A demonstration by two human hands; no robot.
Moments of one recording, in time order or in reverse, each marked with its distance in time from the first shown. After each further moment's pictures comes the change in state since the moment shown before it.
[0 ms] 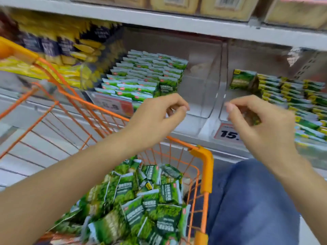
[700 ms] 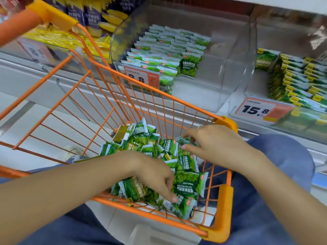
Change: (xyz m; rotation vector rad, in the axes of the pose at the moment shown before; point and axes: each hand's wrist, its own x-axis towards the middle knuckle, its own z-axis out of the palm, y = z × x) left_hand -0.120 -0.041 0.015 0.221 -1.385 -0.326; right_hand -0.052 -0.082 0.059 -0.257 -0.961 -0.263
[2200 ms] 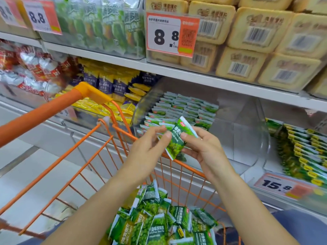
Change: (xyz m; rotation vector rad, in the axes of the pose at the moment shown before) left_hand -0.071 -0.055 -0.090 -0.699 1.505 0.190; right_hand 0.122 -0.011 -0.056 1.694 0.483 0.307
